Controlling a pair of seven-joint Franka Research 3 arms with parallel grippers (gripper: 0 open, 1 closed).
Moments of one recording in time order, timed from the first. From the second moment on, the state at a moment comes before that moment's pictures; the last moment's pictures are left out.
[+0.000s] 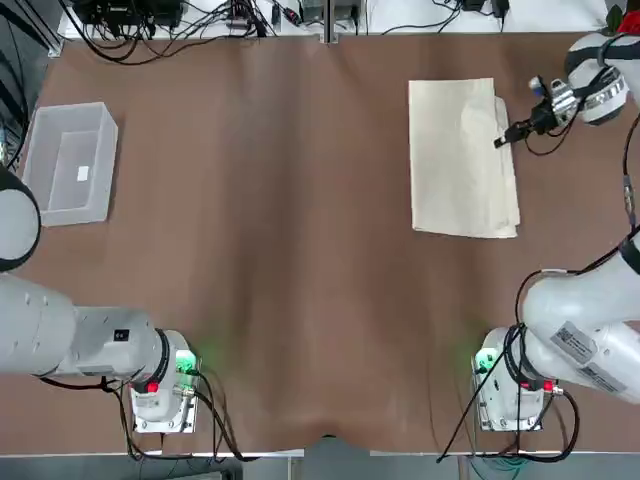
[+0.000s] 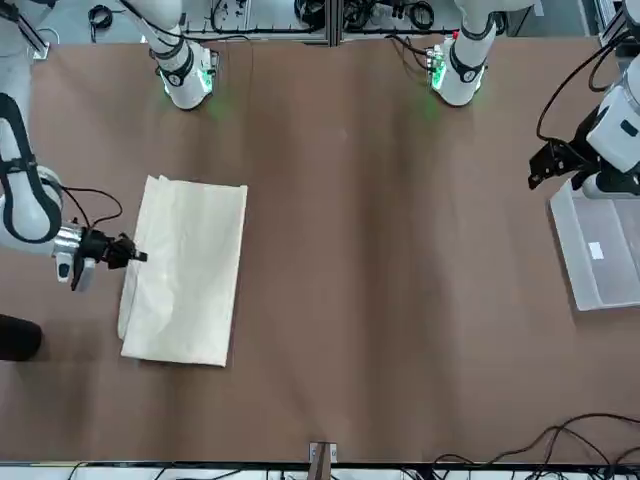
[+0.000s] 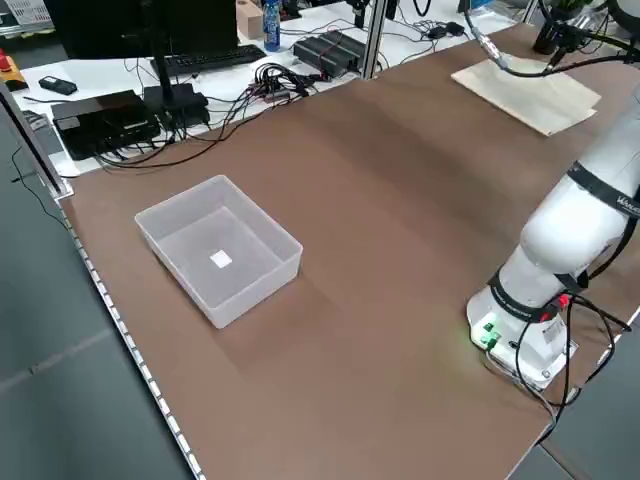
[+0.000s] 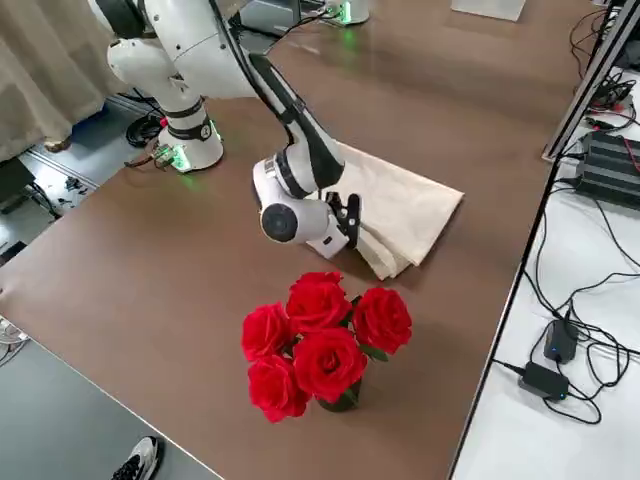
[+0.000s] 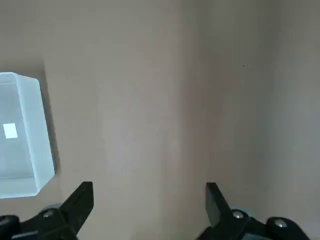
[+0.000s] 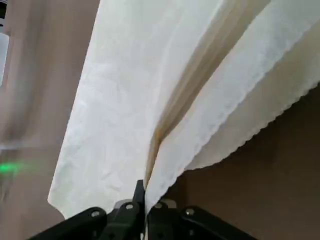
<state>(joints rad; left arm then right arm) 0.00 -0.04 -0.08 -1.67 -0.03 1.65 -0.06 -0.61 0.55 0.22 -1.93 0.63 2.02 -1.15</state>
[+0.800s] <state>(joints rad) 0.00 -0.03 -0.08 -1.67 -0.03 1.65 -0.06 -0.66 0.58 0.22 -1.84 0.53 1.99 -1.15</state>
